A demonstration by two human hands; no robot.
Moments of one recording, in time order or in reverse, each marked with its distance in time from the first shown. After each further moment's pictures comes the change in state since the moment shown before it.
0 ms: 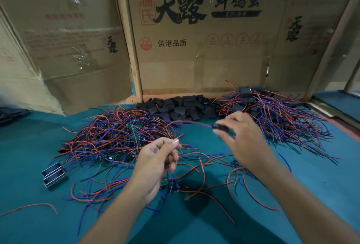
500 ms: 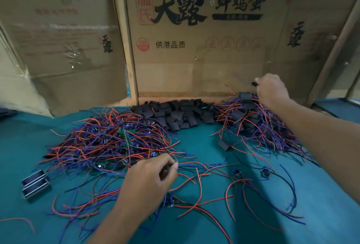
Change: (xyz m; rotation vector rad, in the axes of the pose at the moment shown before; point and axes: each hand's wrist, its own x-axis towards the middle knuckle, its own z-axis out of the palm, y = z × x) left_hand -0.002 -0.006 -0.014 1.154 0.010 0.514; right_hand 0.154 0.155 -0.024 -0.621 -0.075 0.246
